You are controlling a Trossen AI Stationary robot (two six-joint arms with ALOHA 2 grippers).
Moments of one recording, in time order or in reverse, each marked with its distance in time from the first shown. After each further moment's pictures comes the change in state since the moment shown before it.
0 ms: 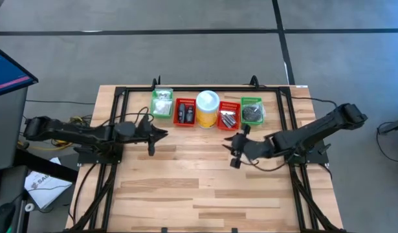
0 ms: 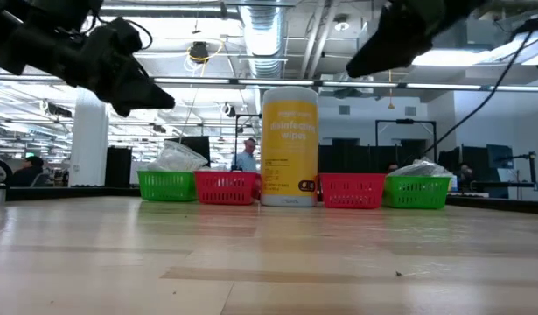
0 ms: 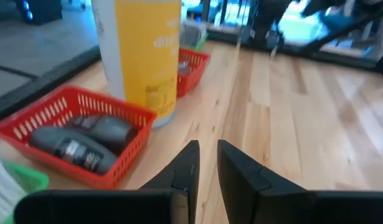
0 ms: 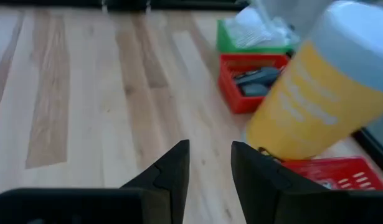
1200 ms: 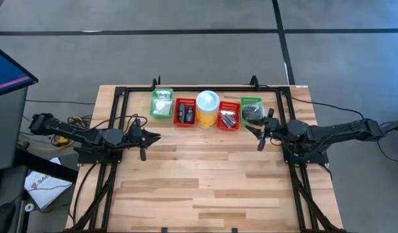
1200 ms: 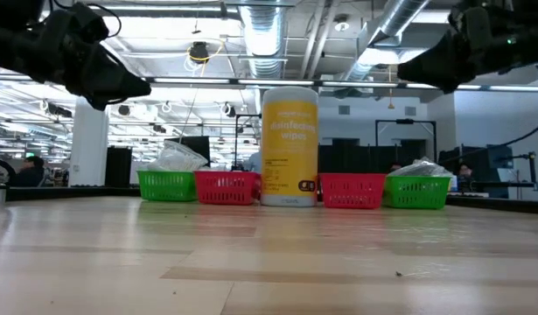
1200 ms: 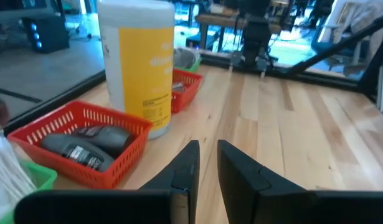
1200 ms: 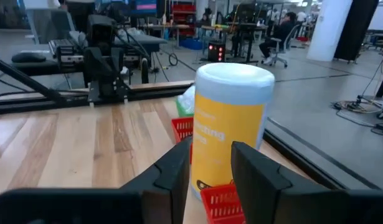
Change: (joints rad) left arm -0.224 -0.284 -0.086 -0.089 -0.239 -0.020; right arm -0.263 -0.787 -0.603 0.415 -0.187 -0.244
